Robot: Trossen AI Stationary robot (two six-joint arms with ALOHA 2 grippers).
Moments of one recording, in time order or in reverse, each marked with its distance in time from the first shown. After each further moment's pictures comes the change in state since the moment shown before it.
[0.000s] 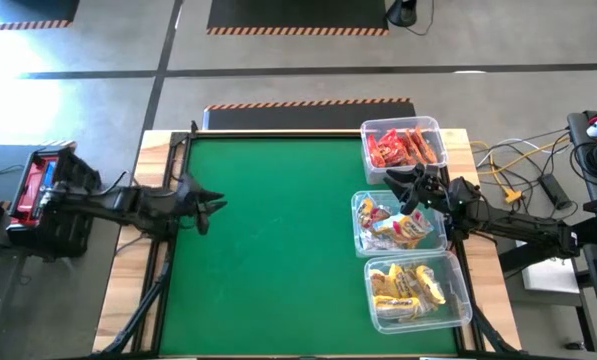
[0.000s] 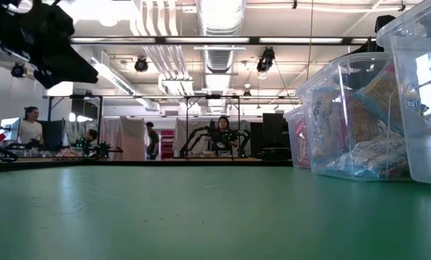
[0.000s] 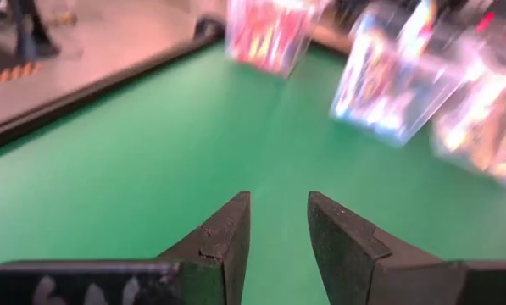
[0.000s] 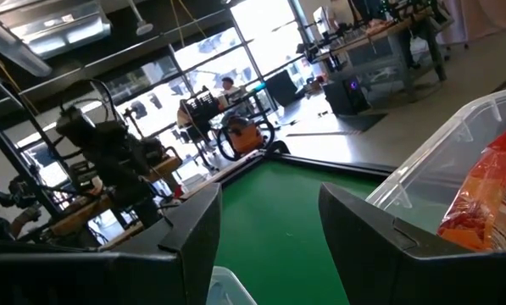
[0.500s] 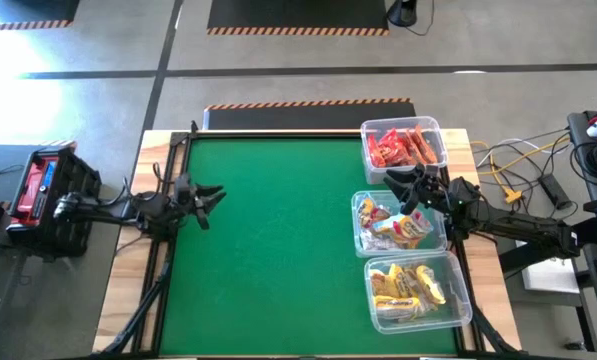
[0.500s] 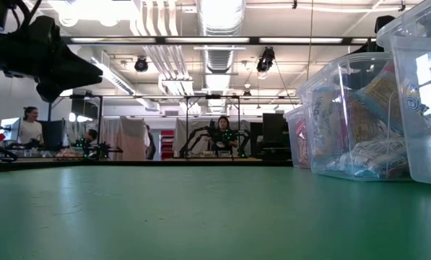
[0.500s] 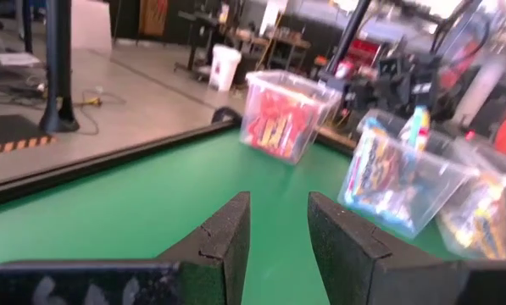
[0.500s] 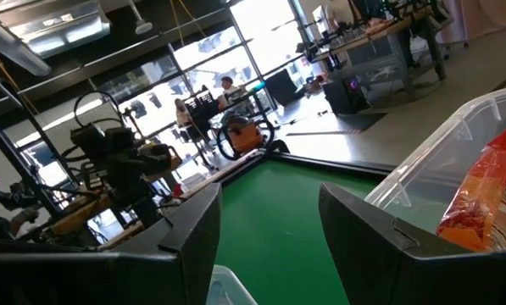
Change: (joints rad) left arm 0.000 -0.295 -0.270 0.332 -0.142 0.099; right arm 0.000 0.000 0.000 -0.002 0.000 0.000
